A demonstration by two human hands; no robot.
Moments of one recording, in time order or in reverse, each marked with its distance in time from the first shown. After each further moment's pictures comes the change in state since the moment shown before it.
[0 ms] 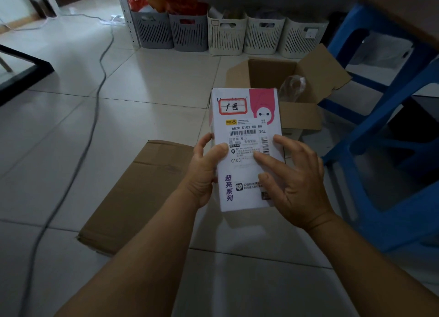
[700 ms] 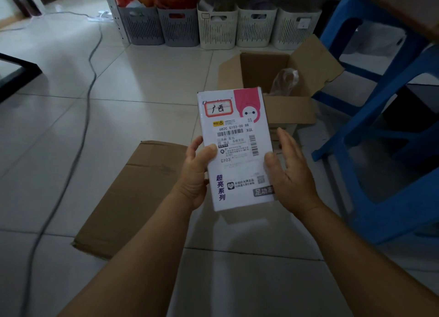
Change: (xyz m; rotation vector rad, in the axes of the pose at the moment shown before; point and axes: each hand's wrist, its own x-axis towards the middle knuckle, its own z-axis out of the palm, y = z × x) left_hand -0.002 -0.003 0.000 -0.008 0.047 -0.053; right_hand 0.008 0.004 0.007 0.427 -0.129 0.482
